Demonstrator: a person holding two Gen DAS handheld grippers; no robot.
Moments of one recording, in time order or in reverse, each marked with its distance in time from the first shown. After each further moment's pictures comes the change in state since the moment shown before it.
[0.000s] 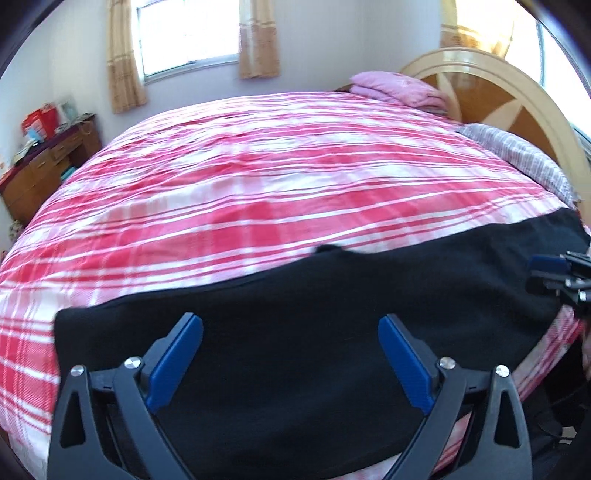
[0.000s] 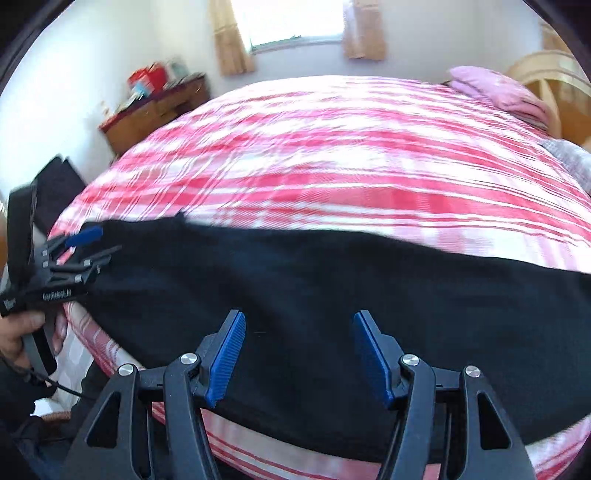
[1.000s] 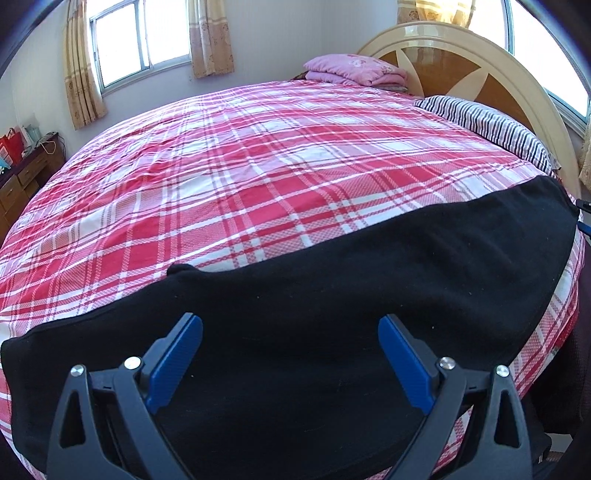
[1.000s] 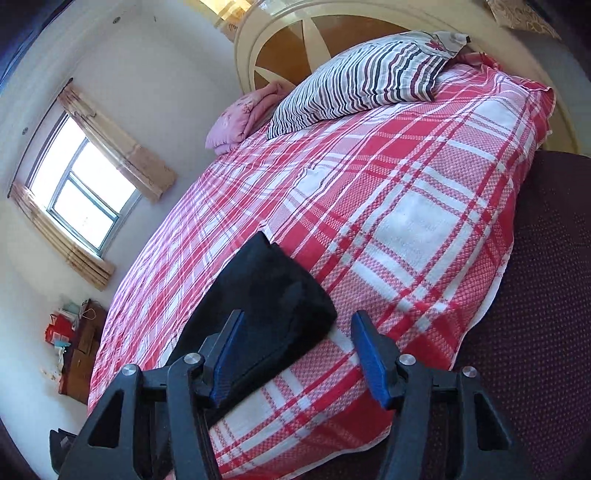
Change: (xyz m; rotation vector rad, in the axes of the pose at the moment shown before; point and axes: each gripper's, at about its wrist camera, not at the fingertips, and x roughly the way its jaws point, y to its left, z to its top) left arm 0.027 -0.091 0.008 0.090 0.037 -0.056; right arm -0.174 -0.320 -0.098 0.832 -0.336 -0.189
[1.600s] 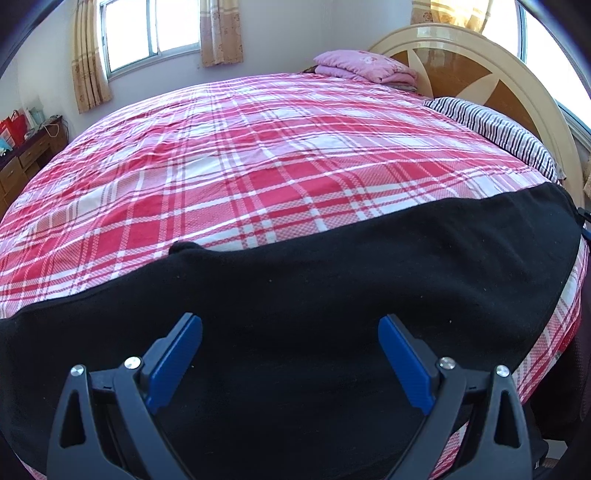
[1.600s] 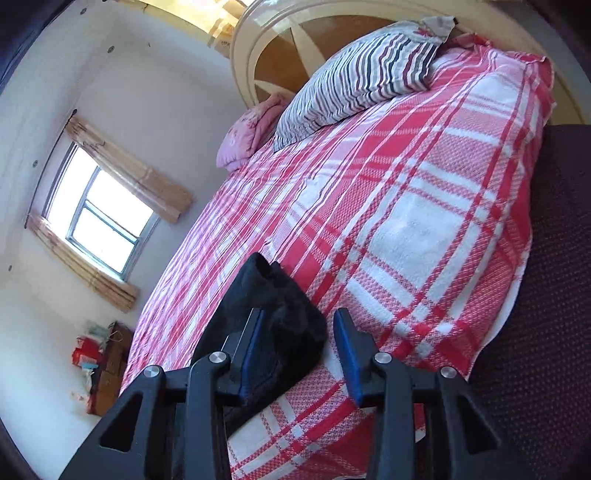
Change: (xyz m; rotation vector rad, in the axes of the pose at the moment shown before) left arm 0.011 0.011 -0.007 -0.051 0.027 -0.009; right arm 0.012 -0.026 0.005 0.095 -0.030 0.124
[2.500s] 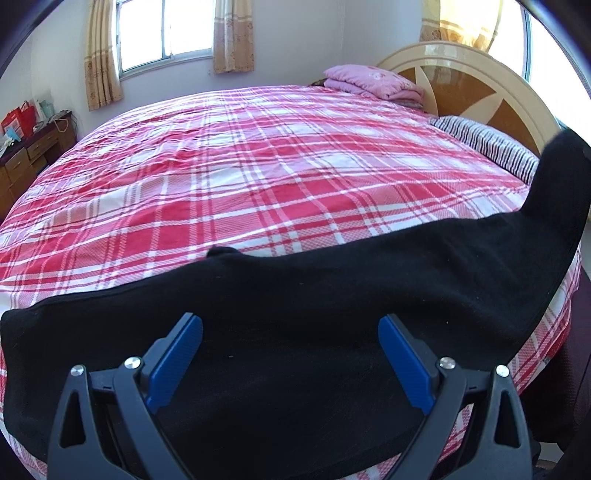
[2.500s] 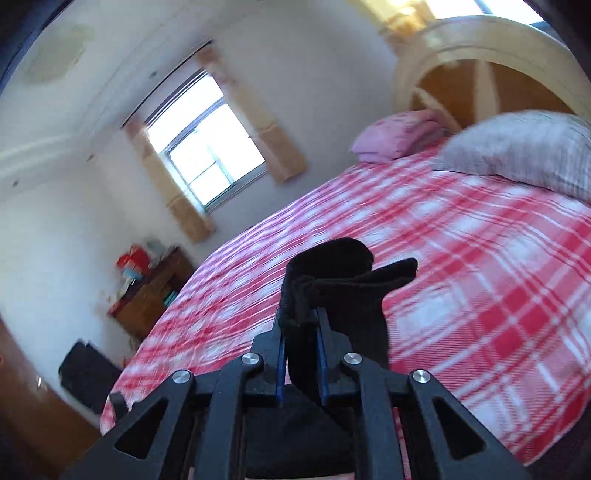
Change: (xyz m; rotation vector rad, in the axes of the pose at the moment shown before) left arm -0.024 0.023 -0.001 -0.048 -0.050 -0.008; right arm -0.019 0.216 -0.055 -0.493 0.076 0.306
